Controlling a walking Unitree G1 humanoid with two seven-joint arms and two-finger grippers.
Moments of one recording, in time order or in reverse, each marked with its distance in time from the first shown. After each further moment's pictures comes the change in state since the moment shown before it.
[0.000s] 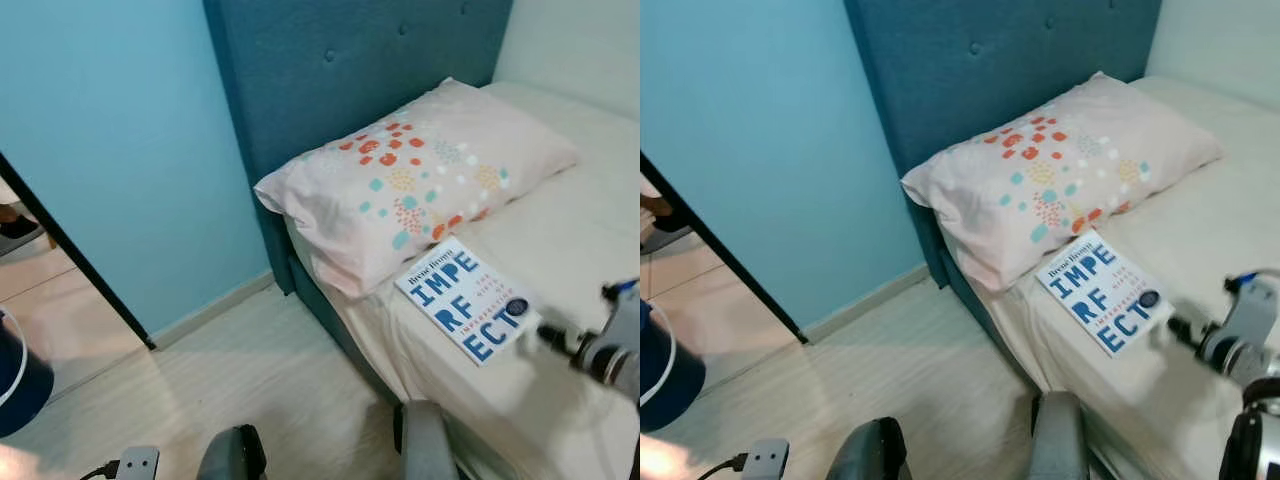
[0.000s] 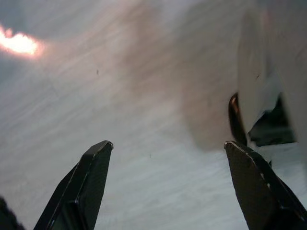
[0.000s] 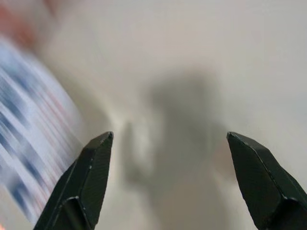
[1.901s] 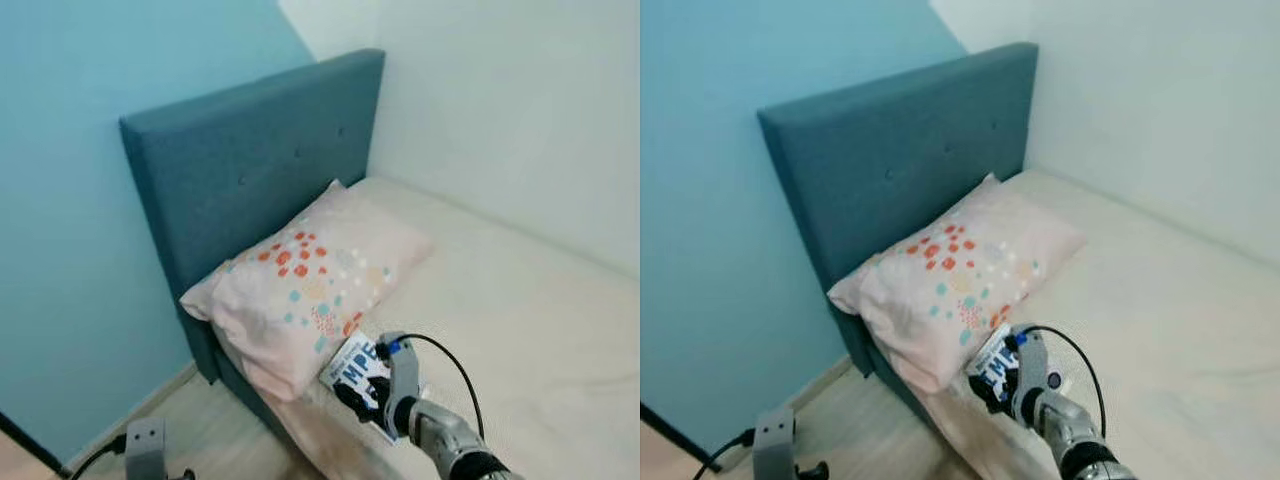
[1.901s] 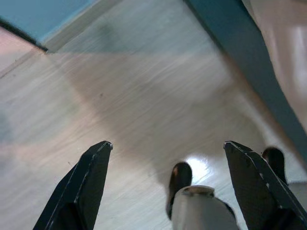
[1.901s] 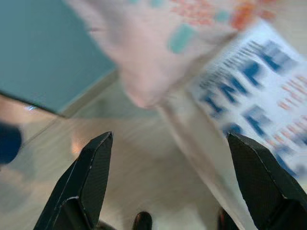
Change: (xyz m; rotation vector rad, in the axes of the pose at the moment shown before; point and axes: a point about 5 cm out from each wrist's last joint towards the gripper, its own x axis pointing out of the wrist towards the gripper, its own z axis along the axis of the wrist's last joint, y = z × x) left arm 0.006 -0.024 0.023 -0.125 -0.040 0.070; right arm -0.032 0.167 -0.223 -0.217 0.407 0.616
